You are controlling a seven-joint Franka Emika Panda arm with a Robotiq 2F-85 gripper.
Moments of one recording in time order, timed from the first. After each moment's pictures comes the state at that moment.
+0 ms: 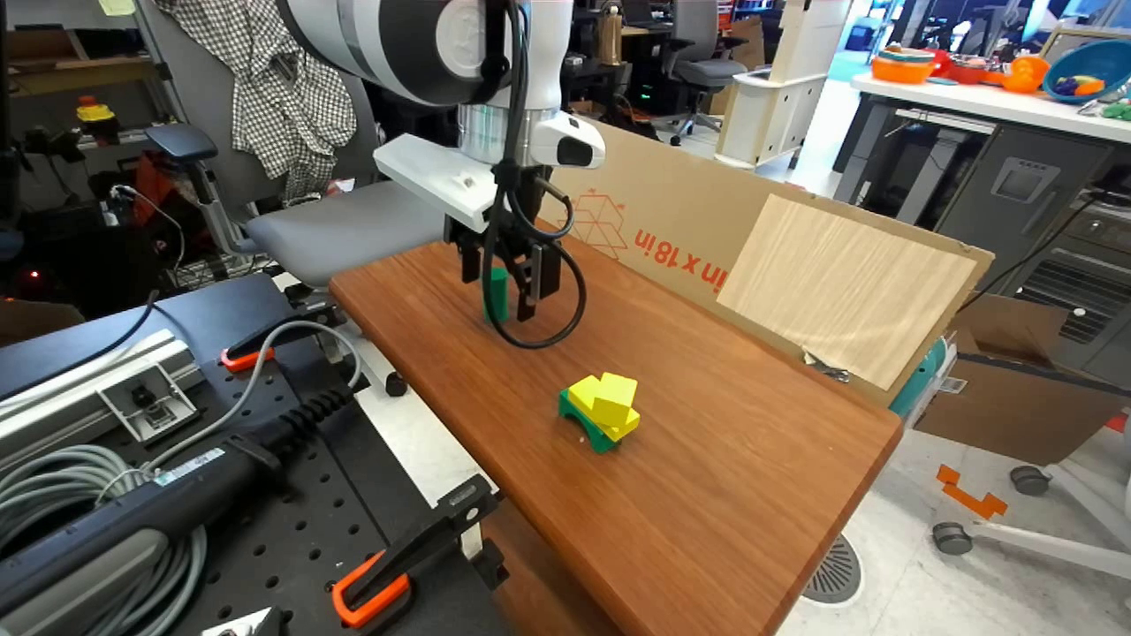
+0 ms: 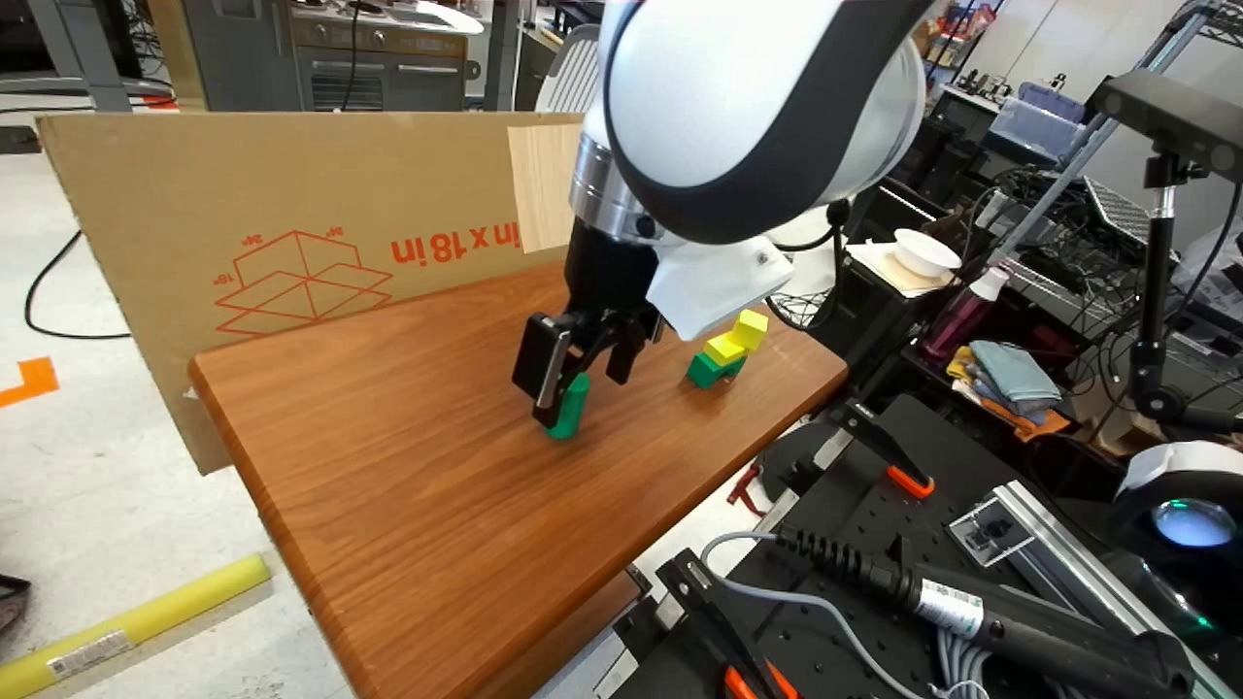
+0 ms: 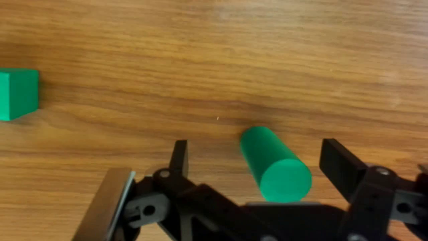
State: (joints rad) arm 0.05 0.55 0.10 -2.22 -0.01 2.71 -0.01
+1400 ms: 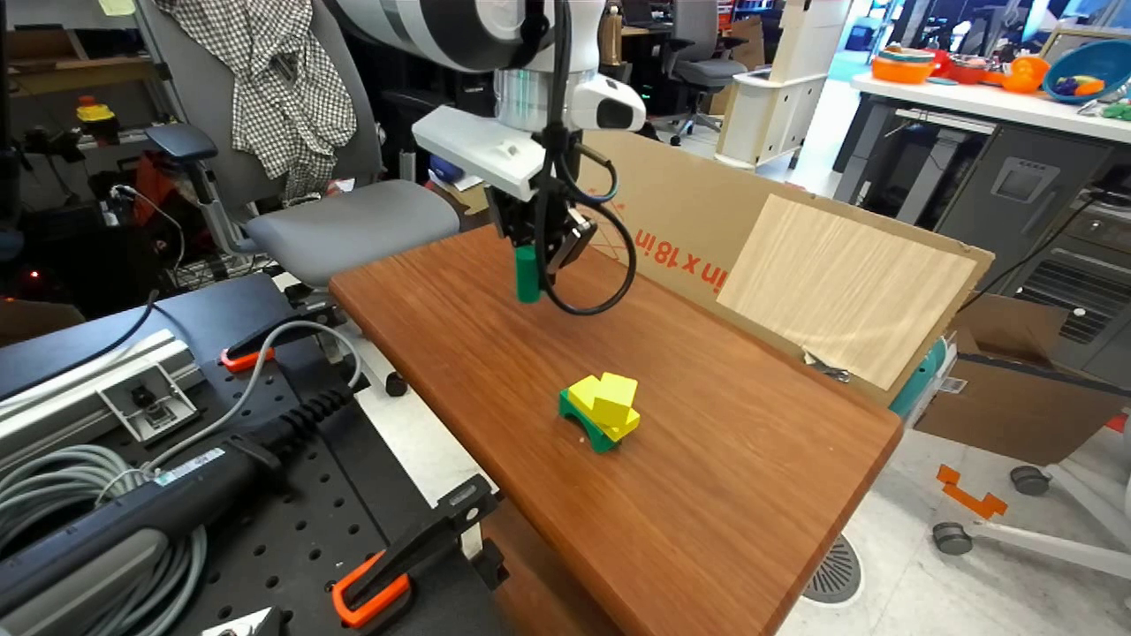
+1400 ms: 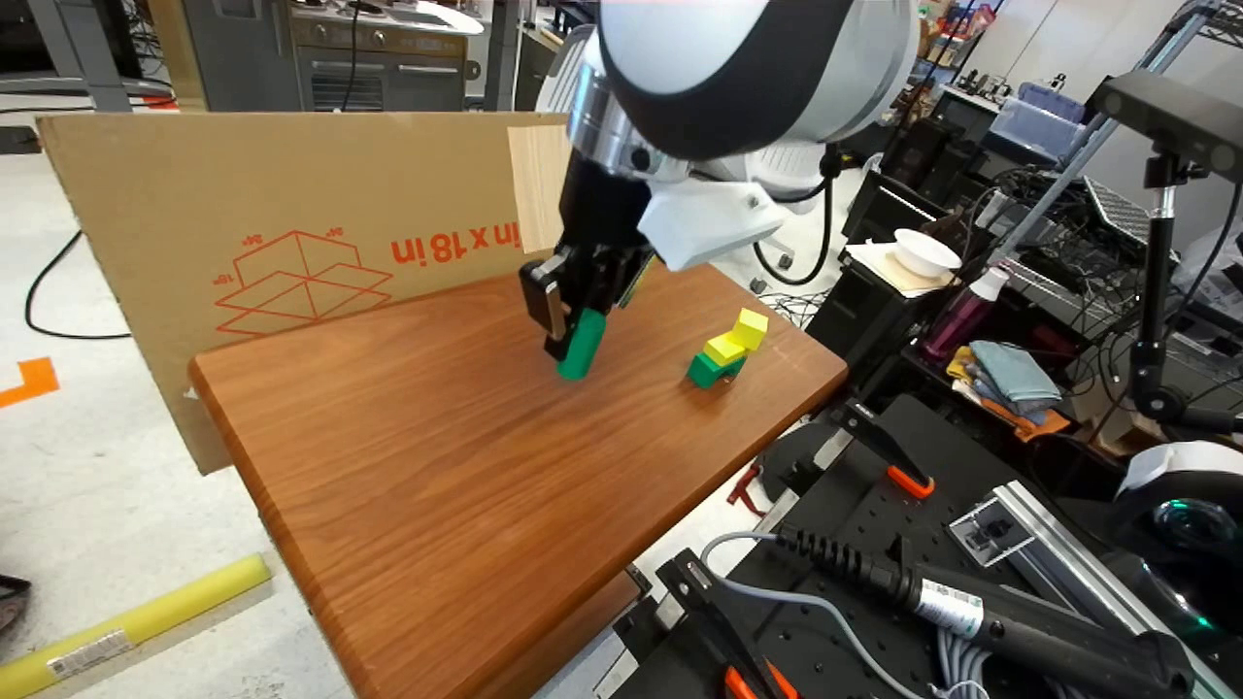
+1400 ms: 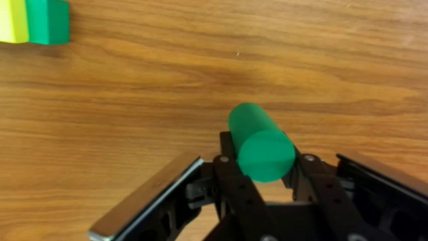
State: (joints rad) arm 0.04 0.53 0.08 -2.16 -0.01 2.71 -0.04
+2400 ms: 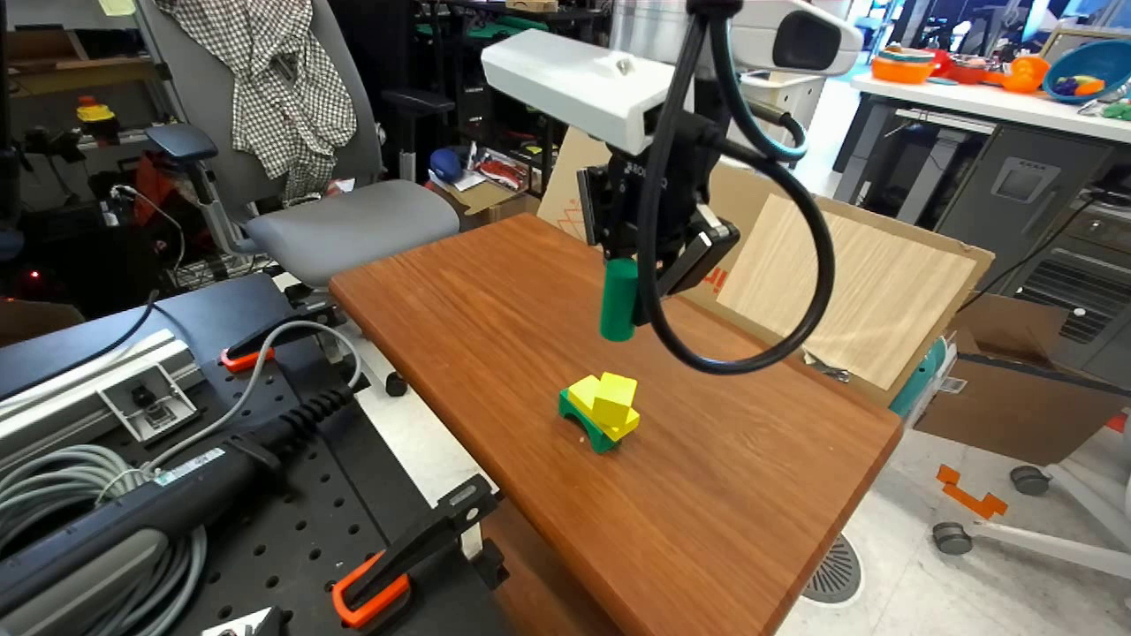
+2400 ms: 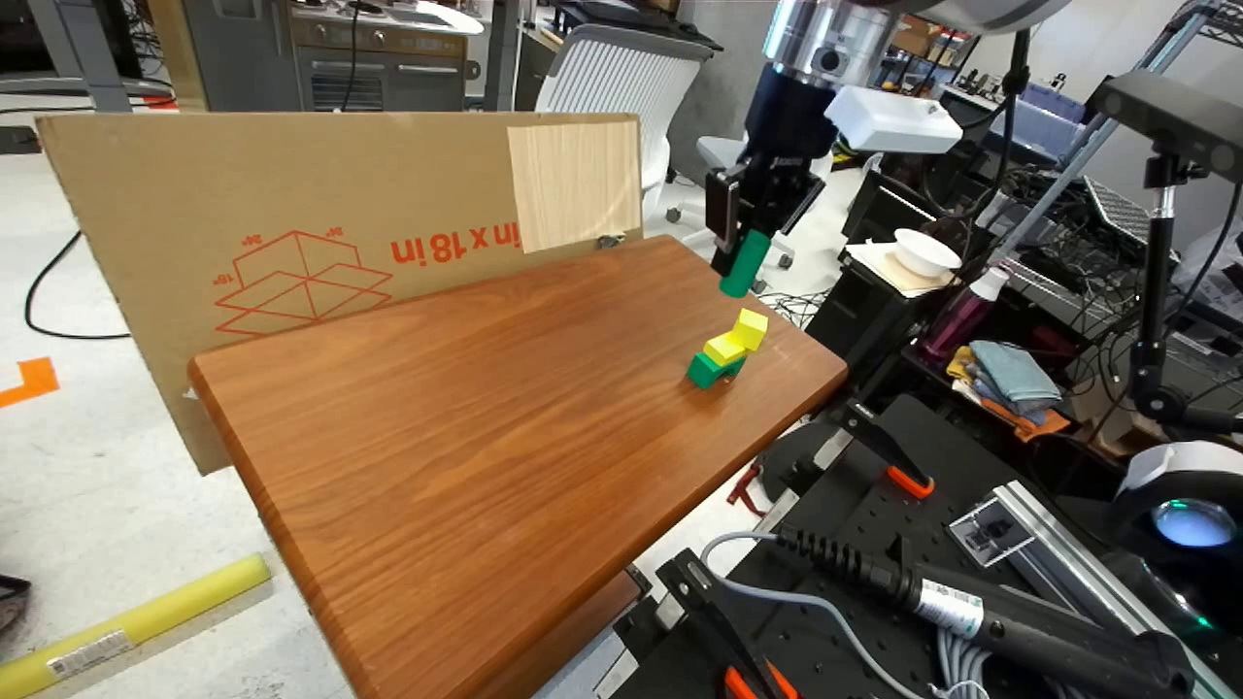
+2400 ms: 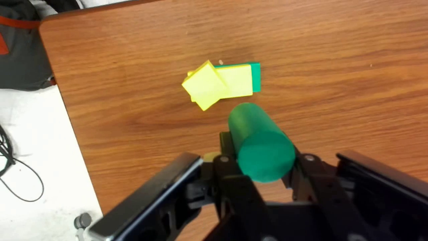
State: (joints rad) arm -0.10 0.32 -0.06 -2.24 -0.01 2.53 -0.05
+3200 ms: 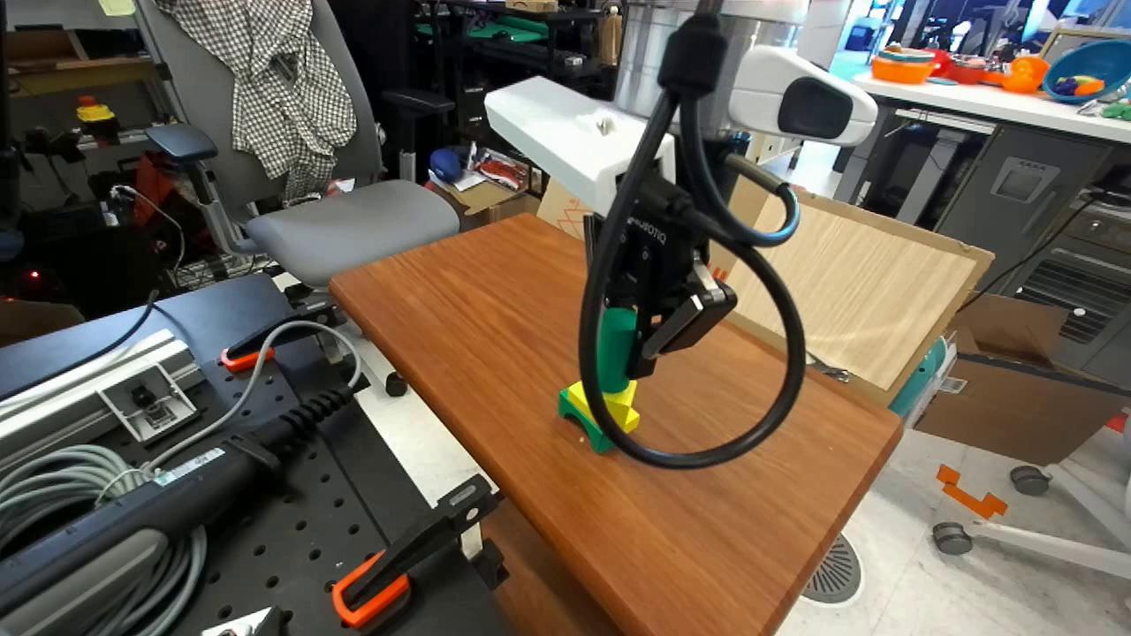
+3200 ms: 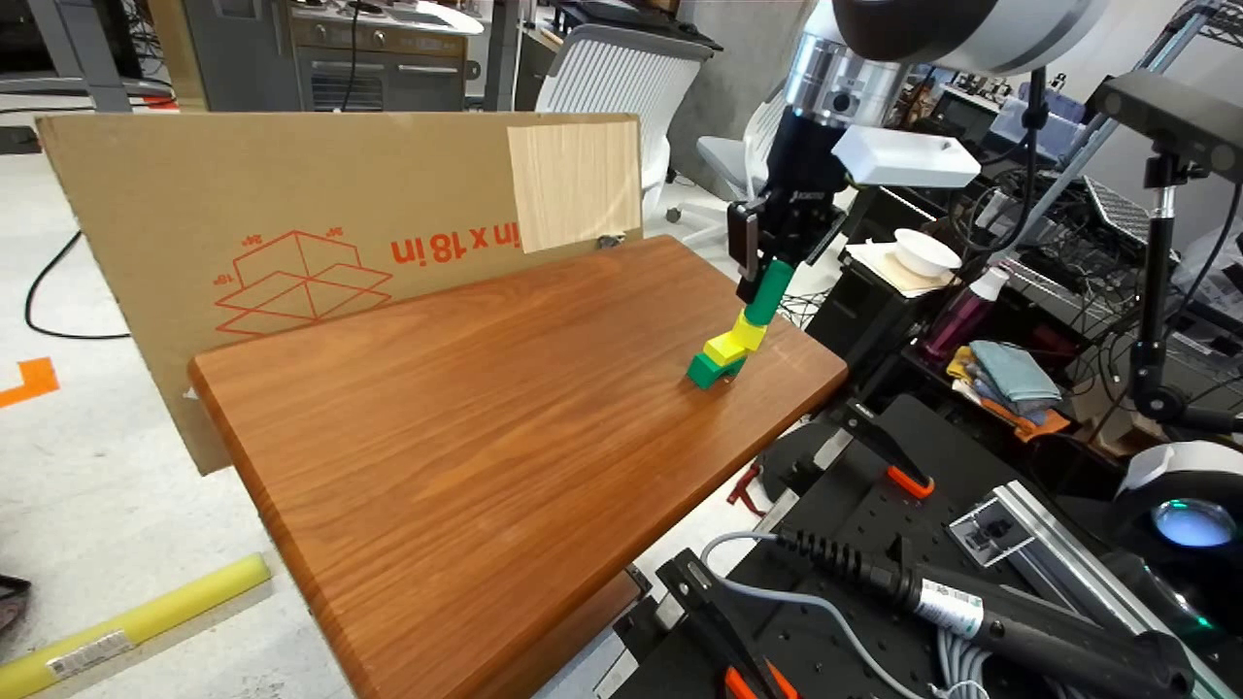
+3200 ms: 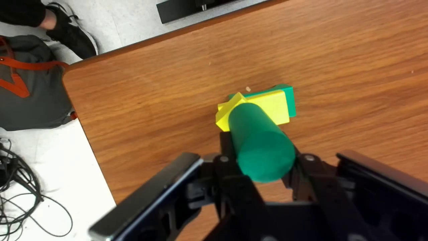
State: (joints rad) arm -0.10 0.35 -0.10 -2.26 -0.01 2.54 0.03
